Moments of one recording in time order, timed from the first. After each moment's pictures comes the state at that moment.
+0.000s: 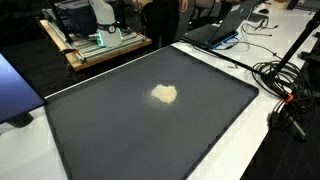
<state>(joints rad) 0.10 -0.14 0.08 -1.83 -0.07 1.69 -0.23</state>
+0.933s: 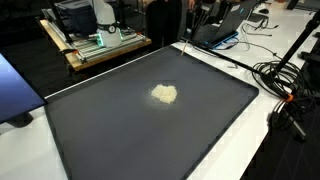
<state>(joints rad) 0.14 0.36 0.09 -1.68 -0.32 1.88 0.27</state>
